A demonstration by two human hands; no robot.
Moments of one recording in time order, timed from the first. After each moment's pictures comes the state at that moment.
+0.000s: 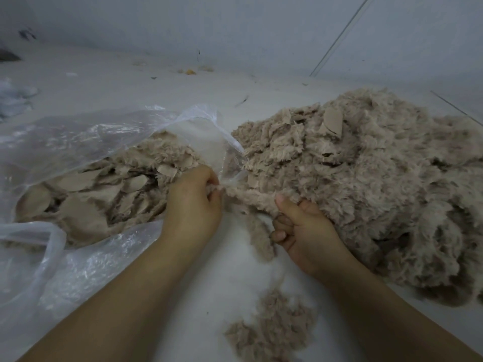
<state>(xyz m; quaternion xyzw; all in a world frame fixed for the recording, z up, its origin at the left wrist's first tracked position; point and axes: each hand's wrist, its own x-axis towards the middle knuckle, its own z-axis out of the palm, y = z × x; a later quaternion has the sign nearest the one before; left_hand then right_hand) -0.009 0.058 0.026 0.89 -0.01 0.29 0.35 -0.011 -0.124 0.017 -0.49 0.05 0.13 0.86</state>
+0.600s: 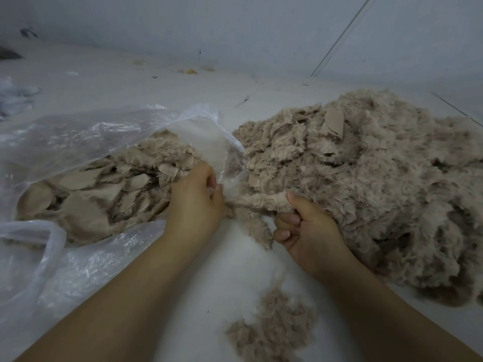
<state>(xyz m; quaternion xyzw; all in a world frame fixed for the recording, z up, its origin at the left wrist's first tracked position) -0.006 0.058 0.022 0.87 -0.02 0.30 0.38 -0.013 -0.122 0.025 -0.44 0.12 0.12 0.88</state>
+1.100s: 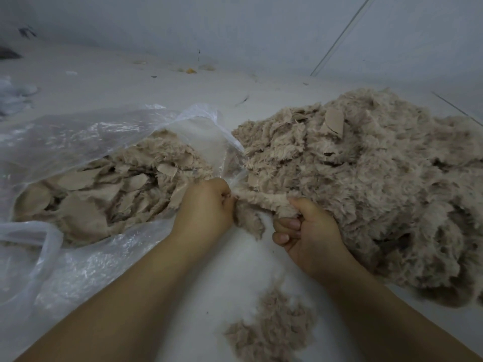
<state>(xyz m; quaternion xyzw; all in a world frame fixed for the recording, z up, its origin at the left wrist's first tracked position) 0.001 0.051 0.019 0.92 -0.05 0.21 0.32 -0.012 -0.123 0.024 -0.43 0.14 0.13 0.88</state>
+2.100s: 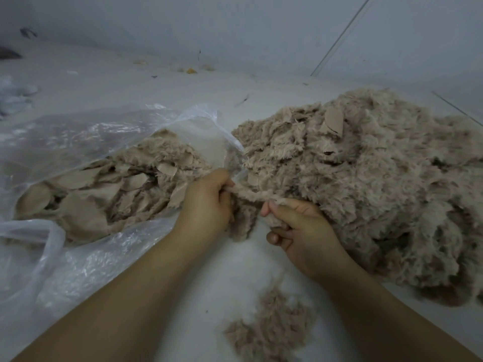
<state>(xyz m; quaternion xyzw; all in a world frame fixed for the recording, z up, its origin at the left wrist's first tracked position) -0.001 0.045 0.018 0.86 -0.06 0.21 0.46 -0.018 -0.123 0.021 -0.56 -0.04 0.14 0.81</state>
